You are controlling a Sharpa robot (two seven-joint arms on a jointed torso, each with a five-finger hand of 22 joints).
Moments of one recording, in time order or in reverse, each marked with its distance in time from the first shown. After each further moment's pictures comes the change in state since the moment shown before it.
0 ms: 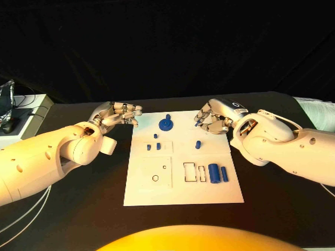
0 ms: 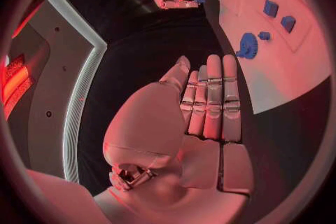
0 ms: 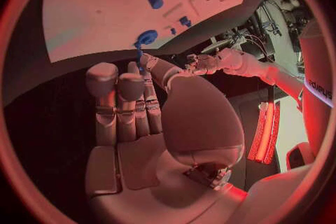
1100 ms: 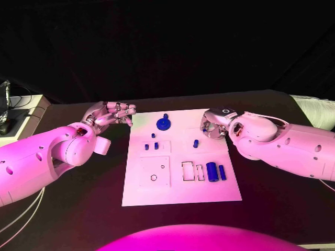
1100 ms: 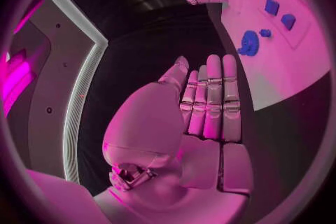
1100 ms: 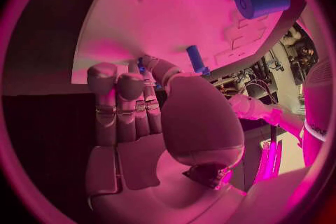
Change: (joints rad) left arm 0.001 -0.023 0.000 0.005 0.029 0.010 0.012; left_hand -0.014 -0.004 -0.003 0.014 0.000 0.006 -0.005 0.000 0.000 -0.004 -0.004 0.004 0.000 -0.001 -0.001 0.004 0.000 0.000 0.000 0.000 0.000 -0.020; right arm -0.025 0.092 -0.025 -0.235 -0.230 0.207 -0.006; right_hand 0.010 -0.013 -0.027 0.019 0.023 -0.004 -0.002 0.000 -0.006 -0.004 -0.004 -0.002 -0.002 -0.004 0.003 -0.008 0.006 -0.004 -0.004 0.003 -0.020 0.000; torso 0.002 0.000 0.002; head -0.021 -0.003
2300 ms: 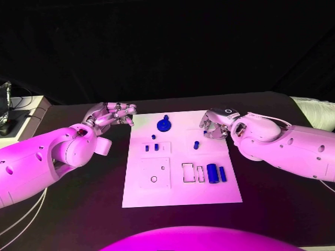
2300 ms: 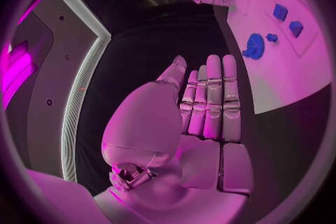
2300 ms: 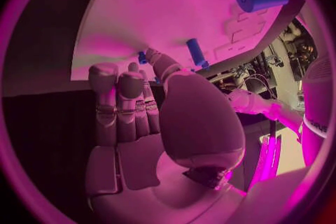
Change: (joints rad) left arm 0.000 0.000 0.000 0.005 0.061 0.017 0.018; left_hand -0.022 -0.014 -0.004 0.010 0.000 0.004 -0.004 0.000 0.000 0.000 0.000 0.004 0.000 -0.006 0.001 0.013 0.003 0.000 -0.003 0.003 0.006 -0.006; right arm 0.006 -0.010 -0.003 -0.003 0.035 -0.039 0.029; right_hand 0.026 -0.073 -0.184 0.076 0.020 -0.119 0.029 0.006 -0.005 -0.061 0.022 0.015 0.004 0.000 0.008 -0.010 0.010 0.014 0.000 0.008 -0.034 -0.001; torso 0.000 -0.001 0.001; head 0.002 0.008
